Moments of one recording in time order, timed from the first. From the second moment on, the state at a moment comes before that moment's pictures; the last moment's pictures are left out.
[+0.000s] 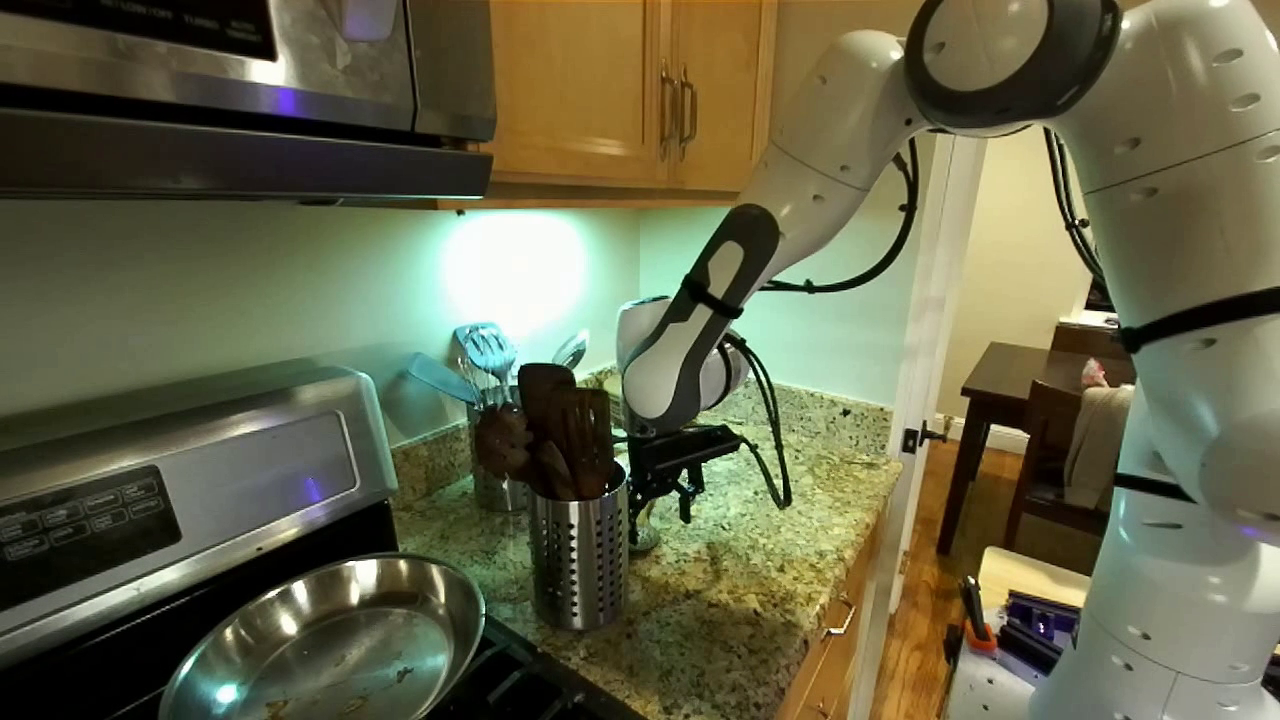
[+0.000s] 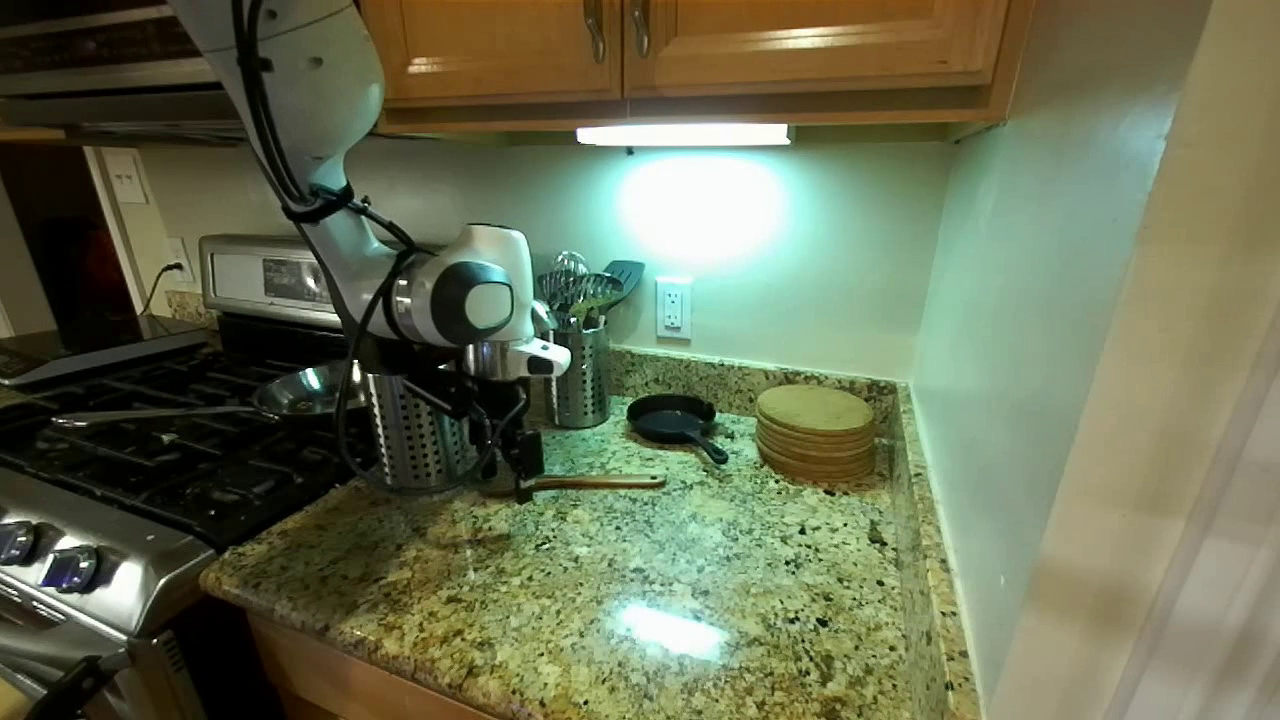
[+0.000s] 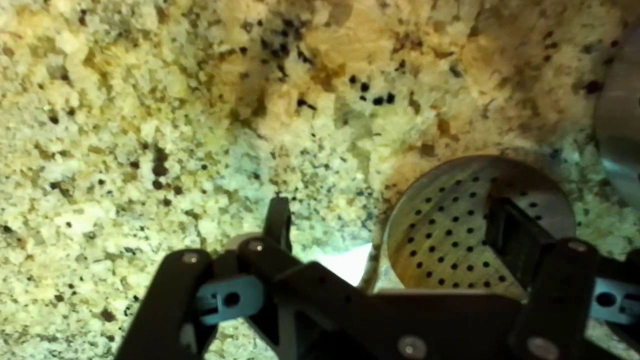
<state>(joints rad) 0.05 0.42 -0.06 -2.23 0.01 2.59 0.39</state>
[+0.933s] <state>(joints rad) 0.13 0.44 -0.24 -2.25 -0.21 2.58 0.53</state>
